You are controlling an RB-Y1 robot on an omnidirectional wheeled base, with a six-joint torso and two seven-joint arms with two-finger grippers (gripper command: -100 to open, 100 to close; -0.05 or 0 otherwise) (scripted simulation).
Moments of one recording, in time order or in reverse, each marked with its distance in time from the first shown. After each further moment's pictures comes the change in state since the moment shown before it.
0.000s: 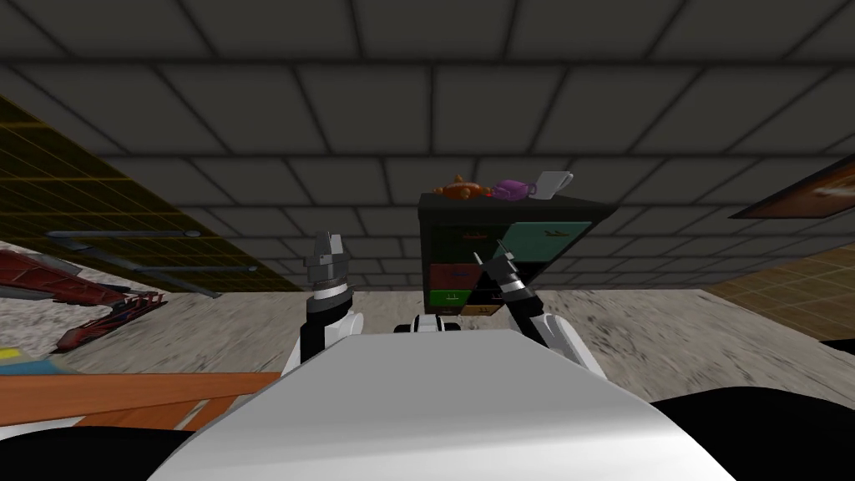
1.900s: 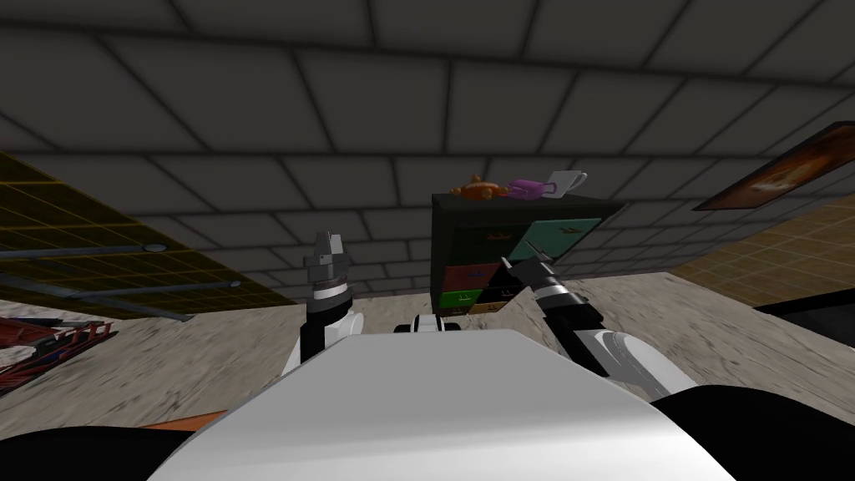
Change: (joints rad) left arm 0.000 0.000 0.000 0.000 0.000 0.000 0.000; right arm 0.222 -0.320 -0.135 -0.182 0.049 0.385 -0.130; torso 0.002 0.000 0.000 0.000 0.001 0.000
